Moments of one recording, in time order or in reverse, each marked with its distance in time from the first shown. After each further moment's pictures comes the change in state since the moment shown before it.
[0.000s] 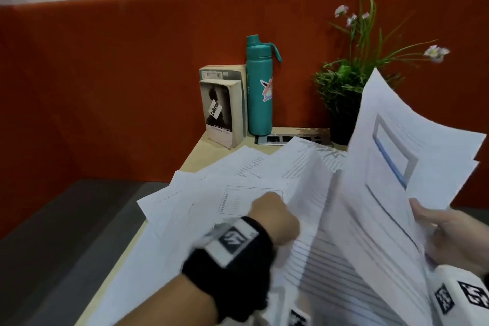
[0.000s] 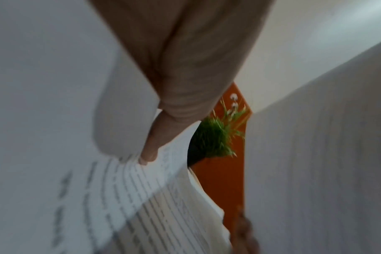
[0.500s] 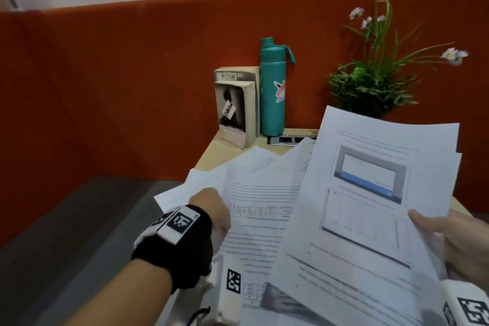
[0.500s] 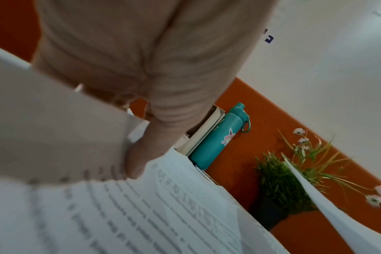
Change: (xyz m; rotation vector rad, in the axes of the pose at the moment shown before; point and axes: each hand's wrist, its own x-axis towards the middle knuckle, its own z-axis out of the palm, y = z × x) left_hand -0.002 -0.076 -0.061 0.095 0.149 -0.193; right_hand -0.022 -0.004 0.043 -0.284 0.051 0.031
